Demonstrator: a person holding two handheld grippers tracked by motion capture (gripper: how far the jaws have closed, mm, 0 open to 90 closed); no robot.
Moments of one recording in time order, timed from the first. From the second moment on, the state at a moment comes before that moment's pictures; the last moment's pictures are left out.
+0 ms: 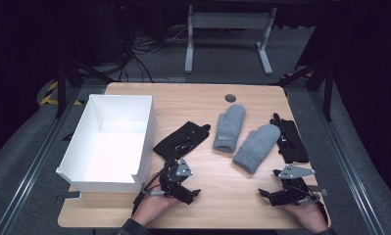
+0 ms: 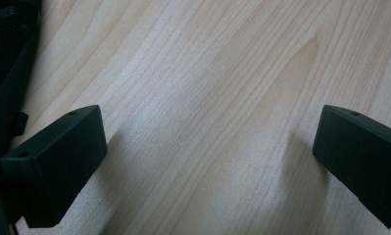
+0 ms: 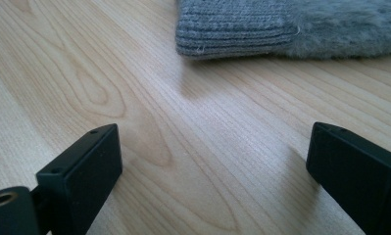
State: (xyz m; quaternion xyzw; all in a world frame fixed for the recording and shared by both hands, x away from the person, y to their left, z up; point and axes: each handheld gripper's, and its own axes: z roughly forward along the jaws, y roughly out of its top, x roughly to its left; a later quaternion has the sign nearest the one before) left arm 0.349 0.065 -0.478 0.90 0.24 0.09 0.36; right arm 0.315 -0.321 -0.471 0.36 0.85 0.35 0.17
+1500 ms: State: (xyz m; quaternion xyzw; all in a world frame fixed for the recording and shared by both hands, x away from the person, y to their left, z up) left arm 0.339 0.076 -0.479 0.90 0.23 0.08 0.36; right arm 0.414 -0.305 -0.428 0.35 0.84 0.38 0.19
